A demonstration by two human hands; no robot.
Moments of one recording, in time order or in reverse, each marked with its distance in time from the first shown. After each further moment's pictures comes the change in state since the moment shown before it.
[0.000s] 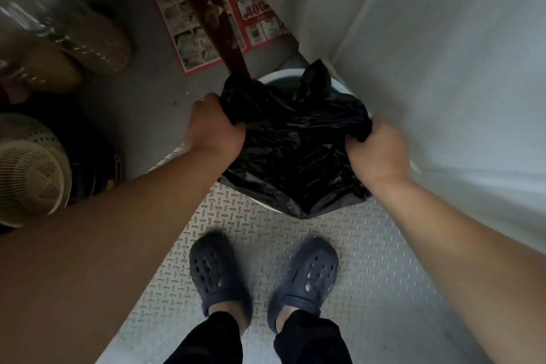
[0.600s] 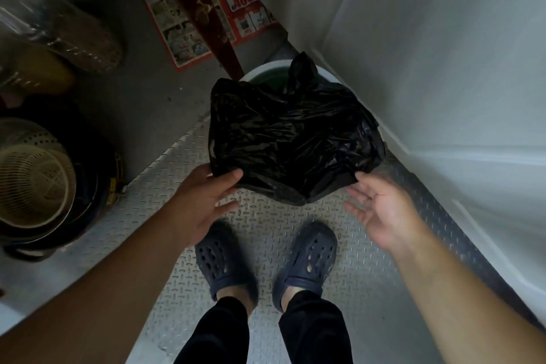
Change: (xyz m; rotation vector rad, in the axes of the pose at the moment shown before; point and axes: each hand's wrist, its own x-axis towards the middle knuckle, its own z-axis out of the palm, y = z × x) left_hand -0.090 -0.062 -0.013 -0.951 -0.560 -0.497; right_hand -0.091 0.046 -0.016 1.084 -0.282 0.819
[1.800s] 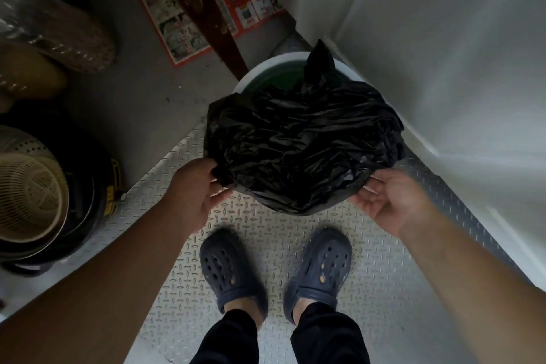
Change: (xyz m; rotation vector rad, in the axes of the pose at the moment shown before) left_hand 0.062 0.012 -0.013 -0.032 0.197 -0.017; right_hand 0.061 -0.003 0.016 0.079 0.018 0.103
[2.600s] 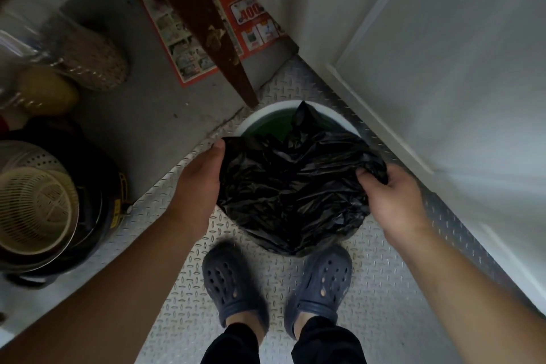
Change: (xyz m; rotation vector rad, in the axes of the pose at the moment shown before) left_hand -0.030 0.032 0.010 0.183 -0.020 0.308; right_hand -0.016 -0.008 0.018 -0.614 0.109 -0.664
